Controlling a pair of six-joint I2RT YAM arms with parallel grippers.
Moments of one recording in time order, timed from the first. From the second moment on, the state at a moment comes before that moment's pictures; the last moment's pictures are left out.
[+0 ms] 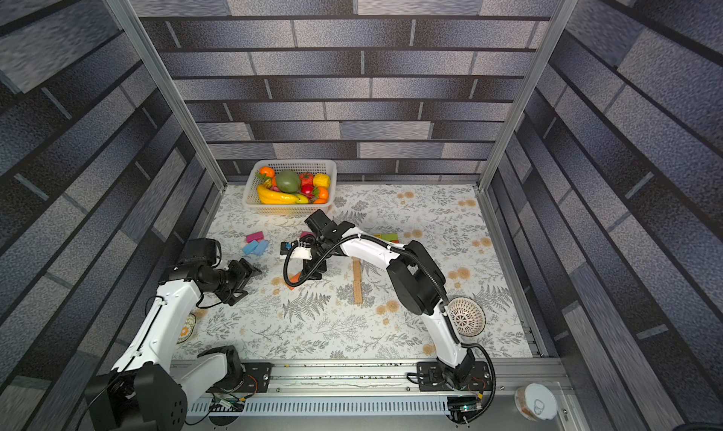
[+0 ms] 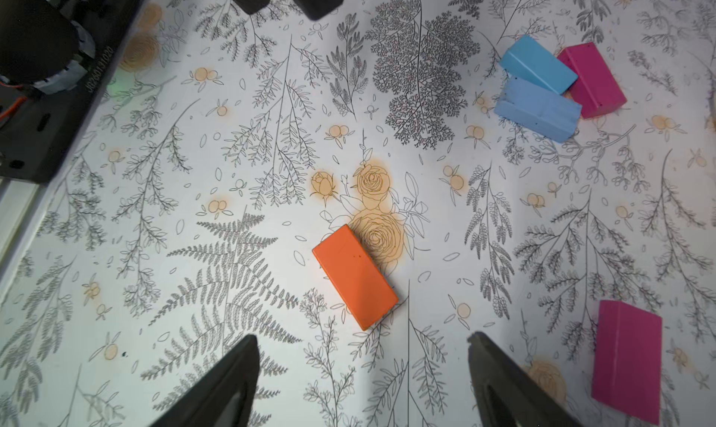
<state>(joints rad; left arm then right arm) 0.19 1.06 0.77 -0.91 0.42 -0.73 0.87 2.17 1.75 -0.58 -0.51 -0.75</state>
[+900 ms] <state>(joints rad) 0.15 1.13 0.81 -0.91 0.44 -0.73 0.74 2.59 2.32 -0.67 -0.32 -0.54</state>
